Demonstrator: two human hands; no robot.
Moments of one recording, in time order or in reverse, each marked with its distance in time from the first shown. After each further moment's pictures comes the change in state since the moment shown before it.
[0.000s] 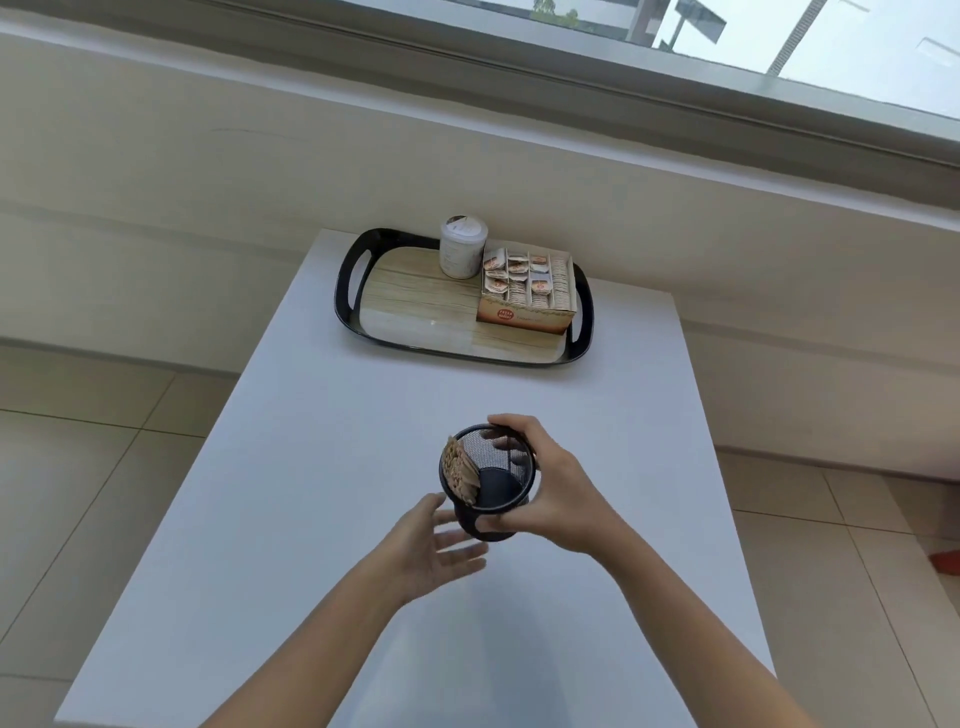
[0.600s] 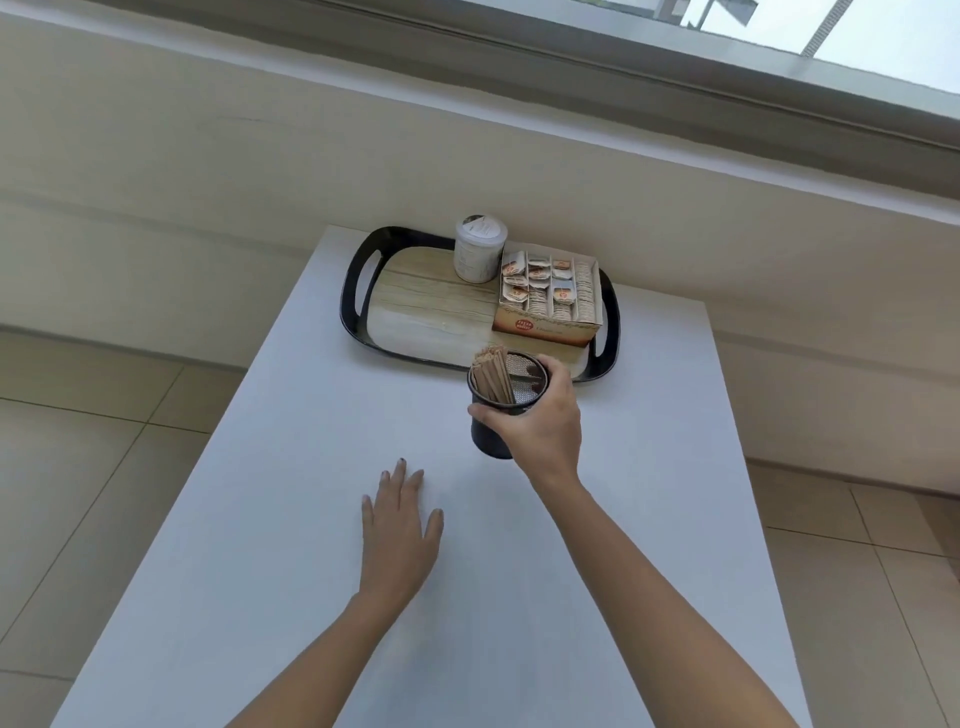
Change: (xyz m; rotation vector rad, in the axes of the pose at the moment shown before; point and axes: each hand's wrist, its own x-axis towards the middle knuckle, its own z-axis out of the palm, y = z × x) left_hand 0.095 0.006 -0.053 1.341 0.608 0.765; right_hand 0.120 0.025 0.019 -0.069 0.601 0.242
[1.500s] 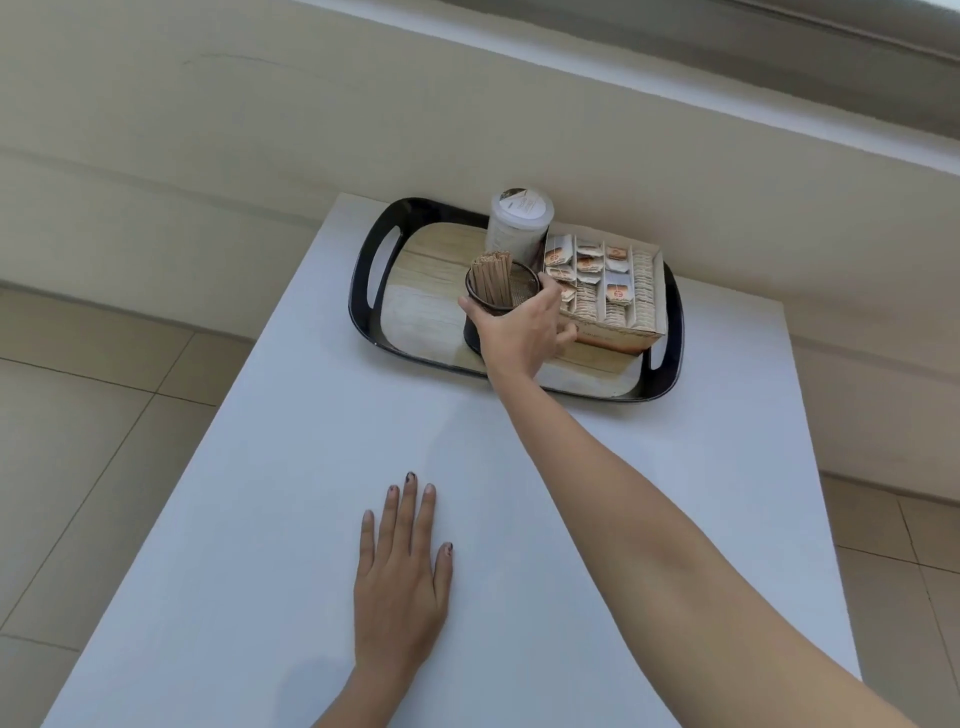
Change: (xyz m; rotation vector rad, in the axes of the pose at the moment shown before) left_hand 0.016 -0.027 0.023 0.267 0.148 0.102; right_hand 0.147 -0.009 0.138 -0.157 0.246 0.069
